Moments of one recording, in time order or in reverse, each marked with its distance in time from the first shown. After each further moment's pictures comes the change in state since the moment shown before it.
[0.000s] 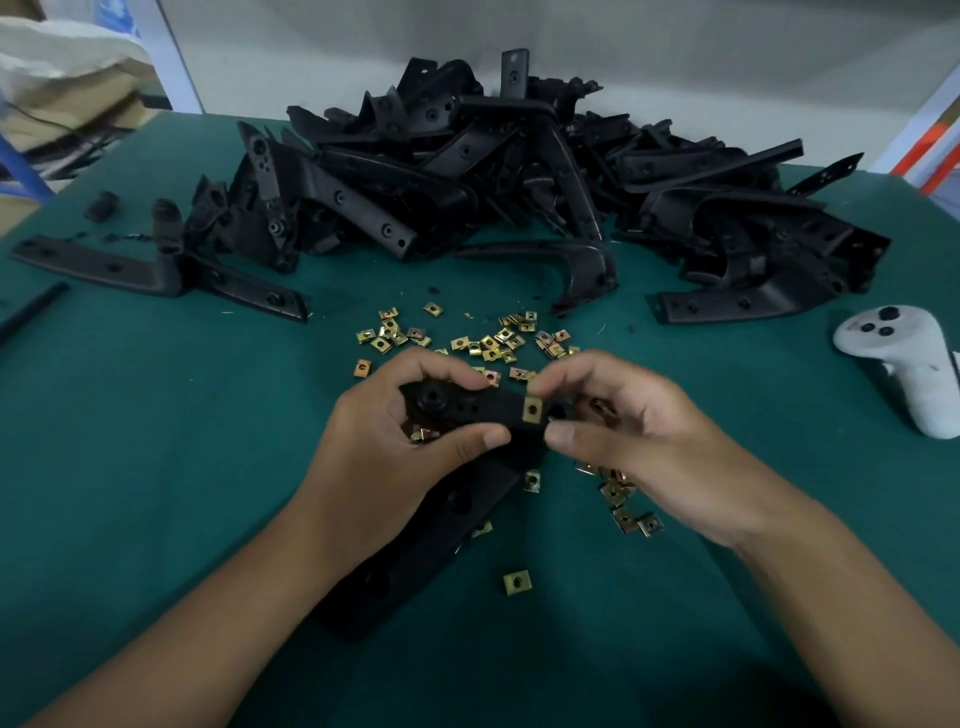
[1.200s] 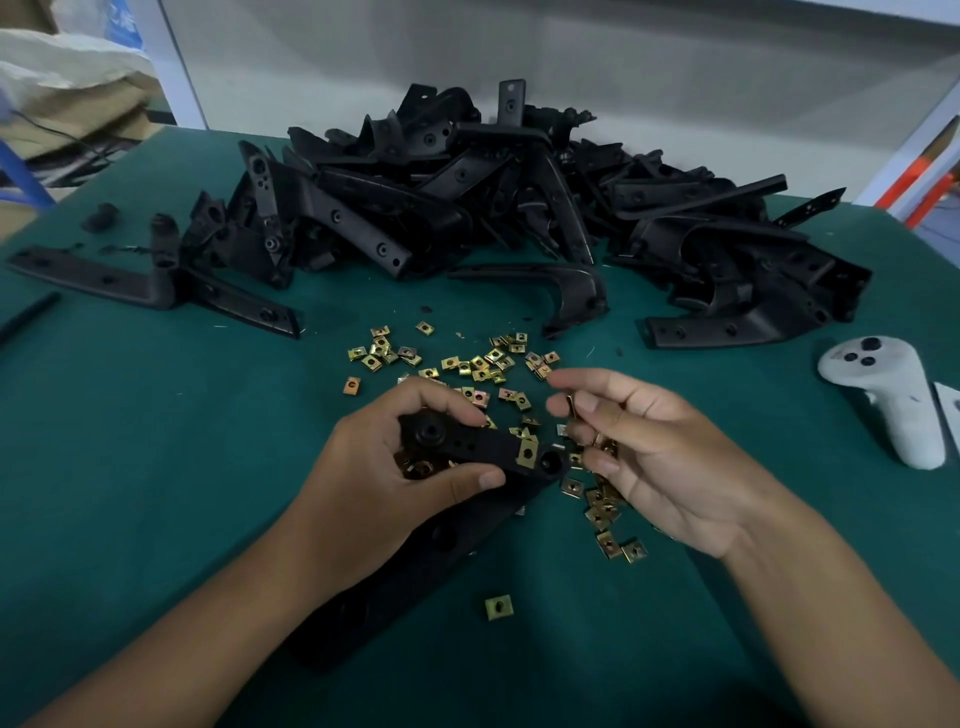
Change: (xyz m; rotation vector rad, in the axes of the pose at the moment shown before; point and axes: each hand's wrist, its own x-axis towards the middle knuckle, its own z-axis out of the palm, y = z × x) left_hand -0.001 -0.001 0.001 0.051 -0.089 -0.001; right_hand 0.008 0.004 -0.013 0.487 0.168 0.232
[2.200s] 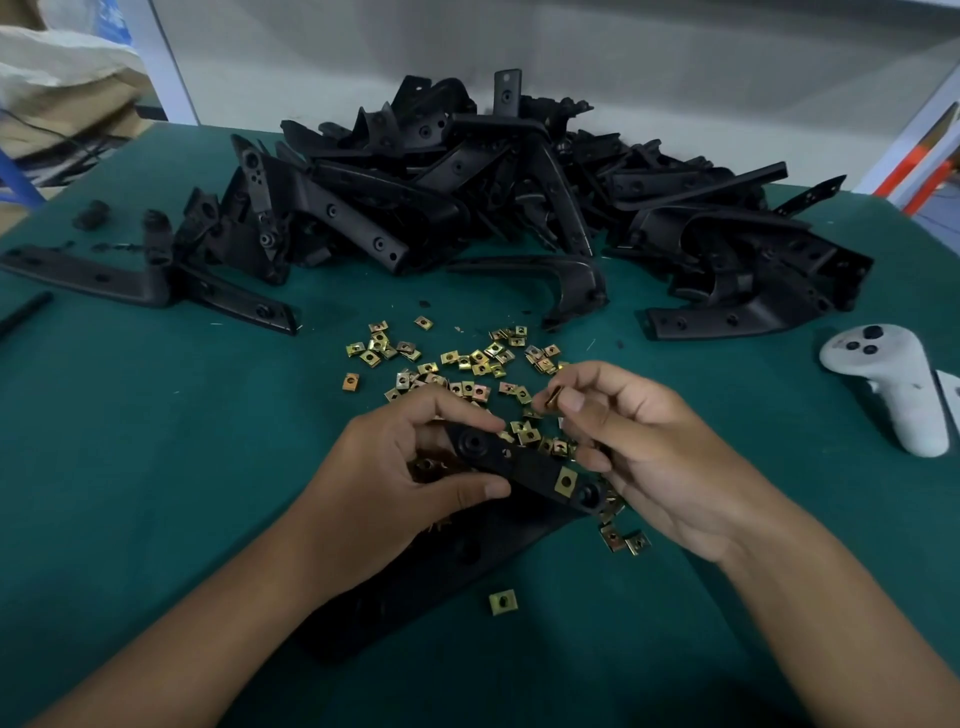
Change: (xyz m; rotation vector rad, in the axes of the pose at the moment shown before) left_hand -0.001 -0.002 -0.003 -0.039 -0.135 -0.083; right_hand -0.008 0.001 0.015 -0.169 -0.006 -0.080
